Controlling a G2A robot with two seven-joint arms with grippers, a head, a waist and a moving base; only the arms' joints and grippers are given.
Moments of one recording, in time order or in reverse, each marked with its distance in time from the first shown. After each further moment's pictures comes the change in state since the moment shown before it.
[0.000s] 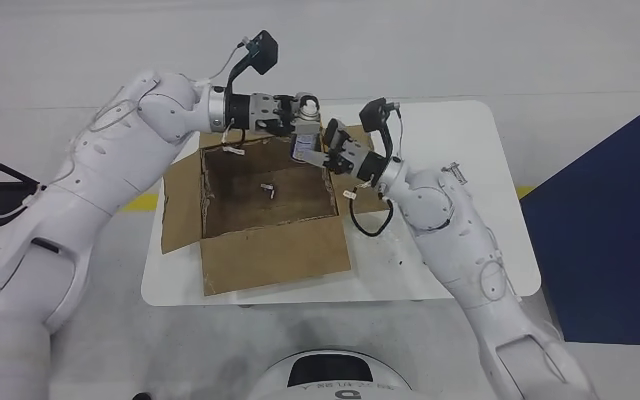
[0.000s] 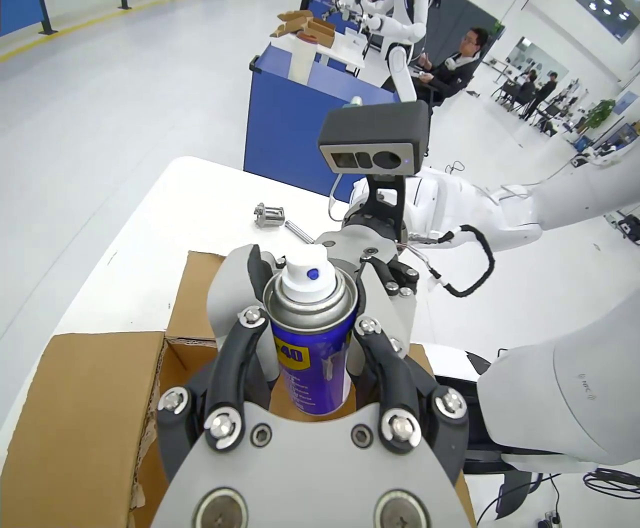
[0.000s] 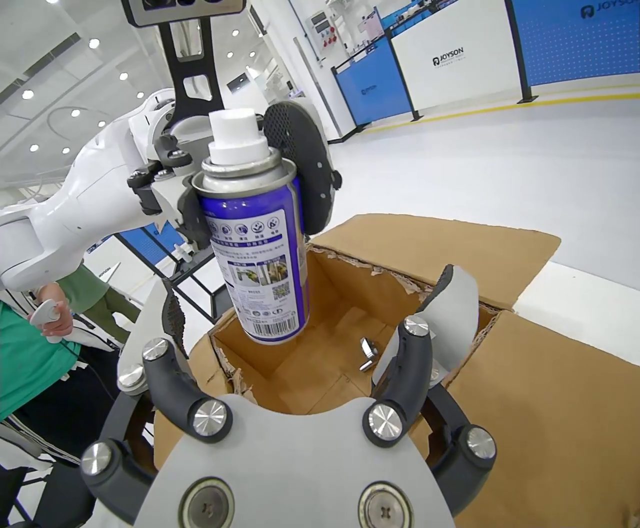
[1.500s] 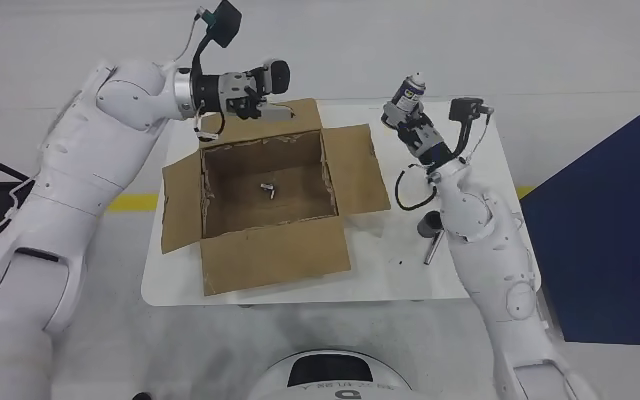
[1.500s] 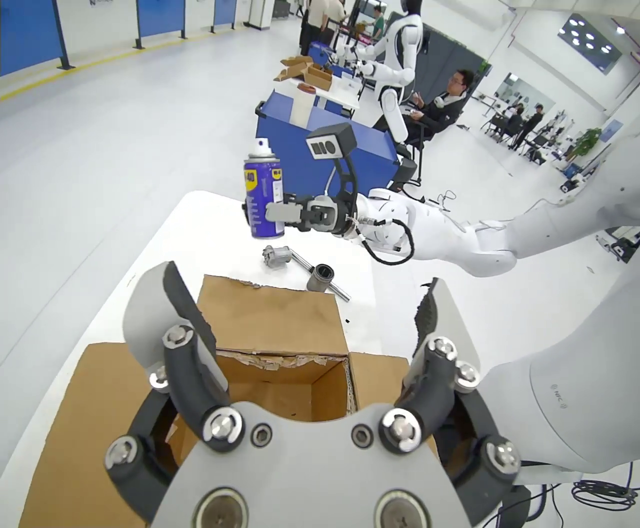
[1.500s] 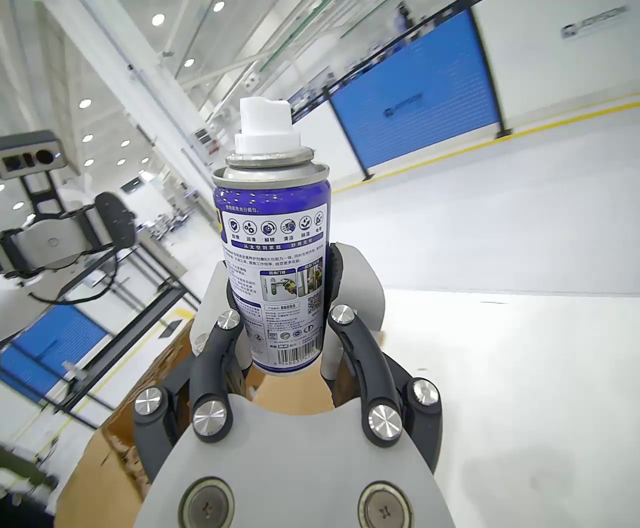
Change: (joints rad) left arm 0.098 0.040 -0.284 -0.037 -0.135 0.000 -0.216; right arm -0.170 0.047 0.284 -0.040 -0.206 0.251 -0.333
